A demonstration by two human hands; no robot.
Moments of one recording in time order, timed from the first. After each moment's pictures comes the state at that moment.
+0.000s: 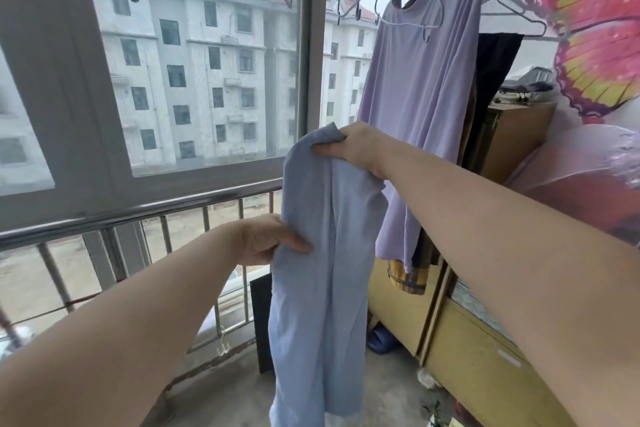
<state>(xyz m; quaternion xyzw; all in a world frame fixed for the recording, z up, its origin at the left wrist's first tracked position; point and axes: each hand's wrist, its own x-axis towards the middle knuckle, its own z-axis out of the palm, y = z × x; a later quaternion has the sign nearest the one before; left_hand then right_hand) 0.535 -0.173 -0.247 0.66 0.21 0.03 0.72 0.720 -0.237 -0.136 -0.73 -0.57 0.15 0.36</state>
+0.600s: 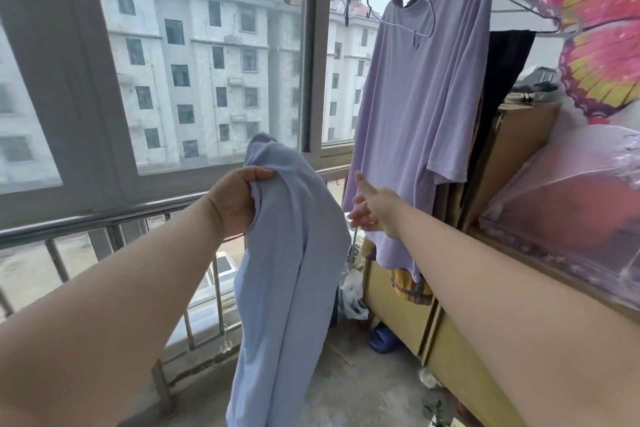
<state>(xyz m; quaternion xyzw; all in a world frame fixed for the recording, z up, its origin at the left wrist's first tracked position) 0.516 -0.156 -0.210 0.52 0.21 0.27 0.78 0.738 -0.261 -0.227 -0.73 -0.37 0.32 0.47</state>
